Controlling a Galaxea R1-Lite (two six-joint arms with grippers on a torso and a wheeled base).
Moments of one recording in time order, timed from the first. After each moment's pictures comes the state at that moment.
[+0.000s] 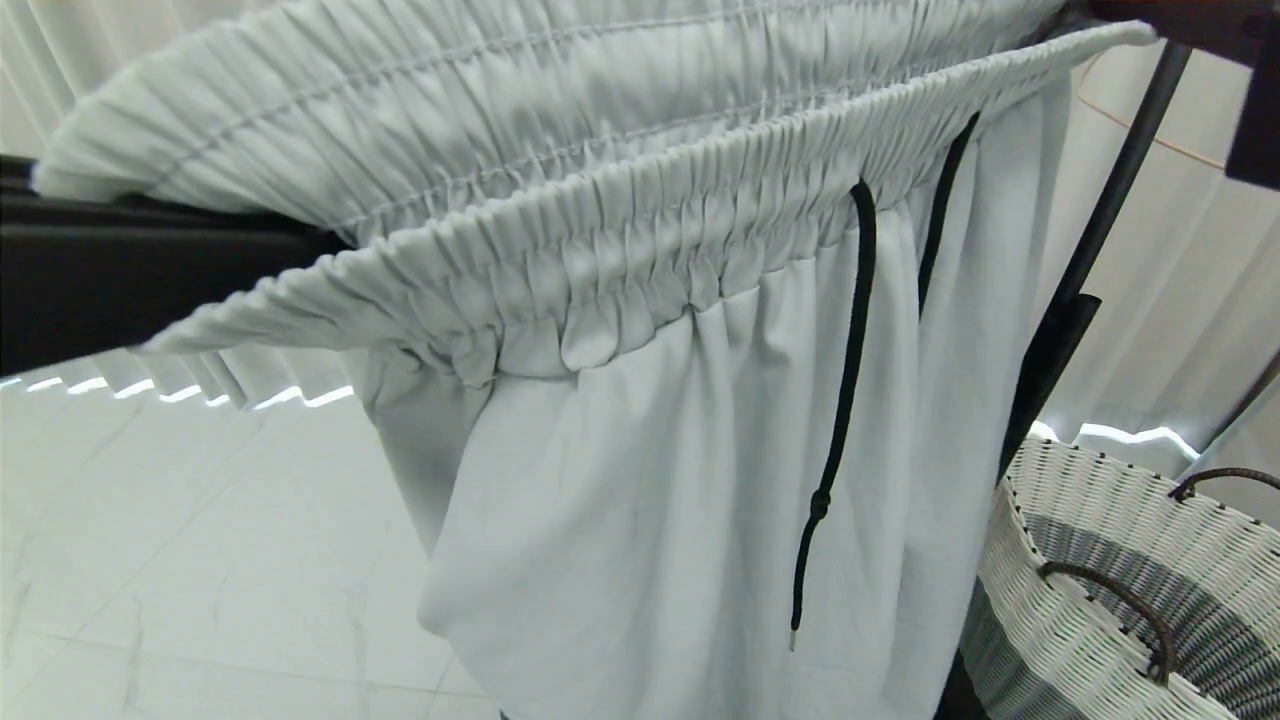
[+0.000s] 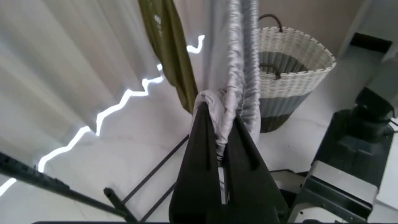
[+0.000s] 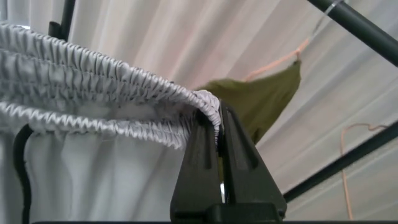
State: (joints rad) left arm -1.19 1.14 -1.41 0.47 0.24 0.19; right arm 1.05 1.31 -1.41 -0.08 -0.55 -0.58
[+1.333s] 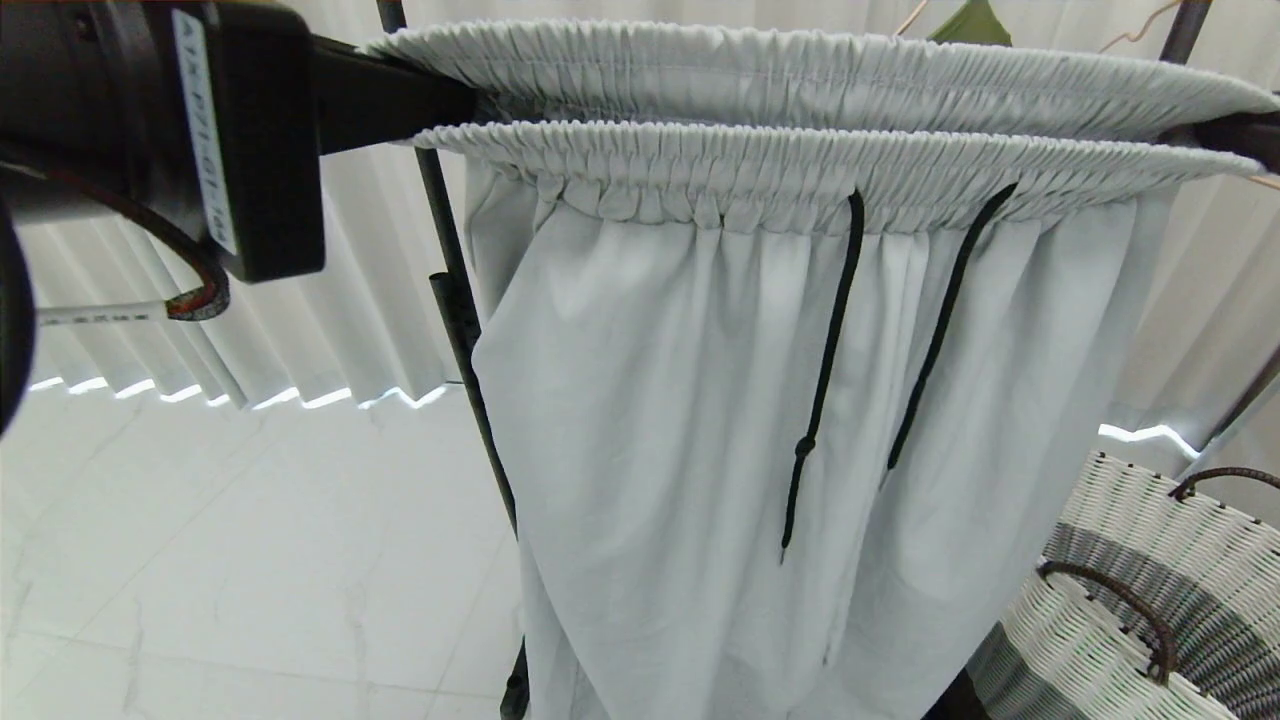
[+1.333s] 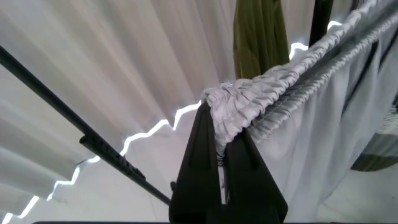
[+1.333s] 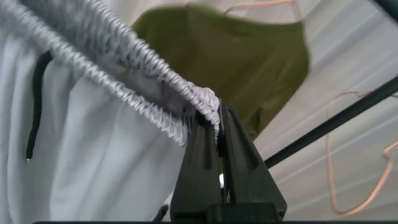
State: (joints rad) left arm -0.95 1.32 -1.48 0.28 0.40 0.31; right arm 1.00 1.13 -1.22 0.02 -0.55 -0.59
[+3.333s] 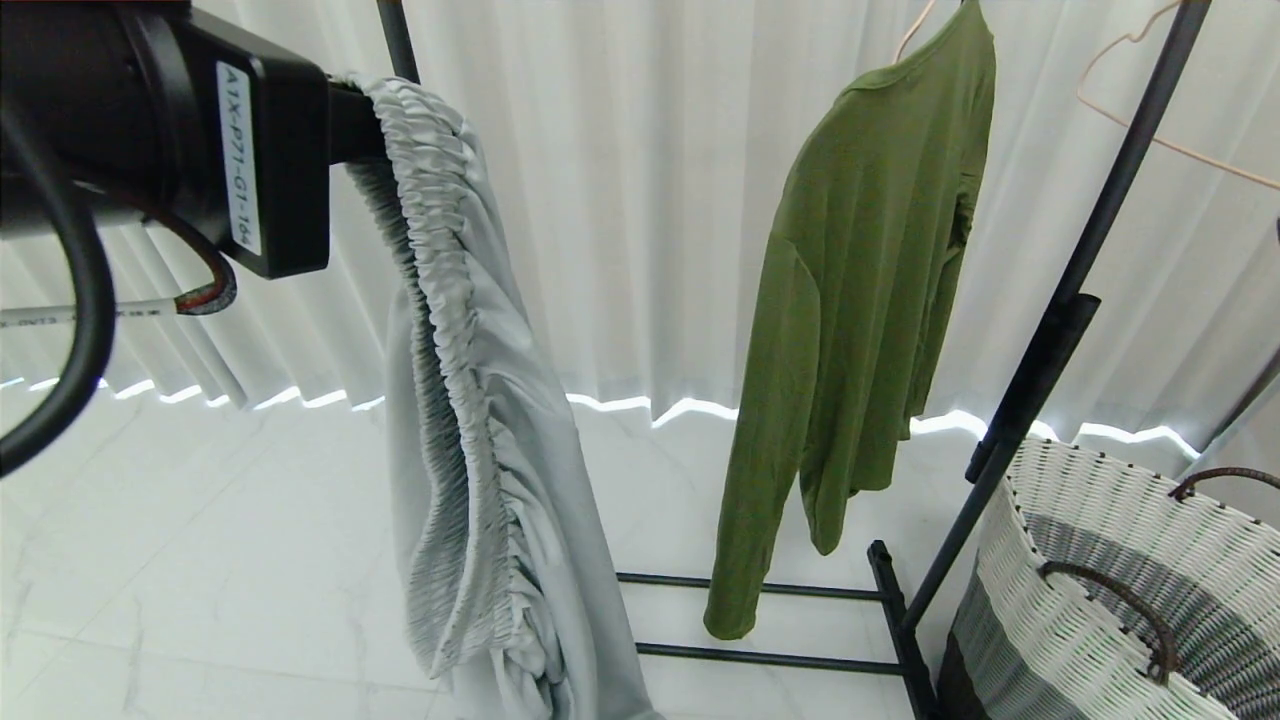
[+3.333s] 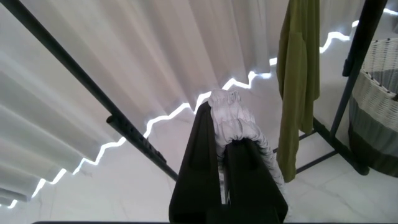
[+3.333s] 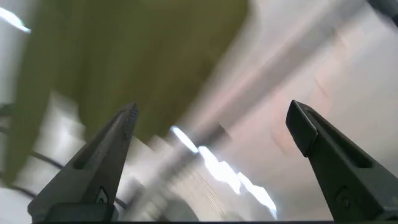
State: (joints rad) left arm -0.88 1.32 -1.46 0.28 0.46 0.32; right arm 0.58 1.00 -1.11 0.05 -0.45 -0.59
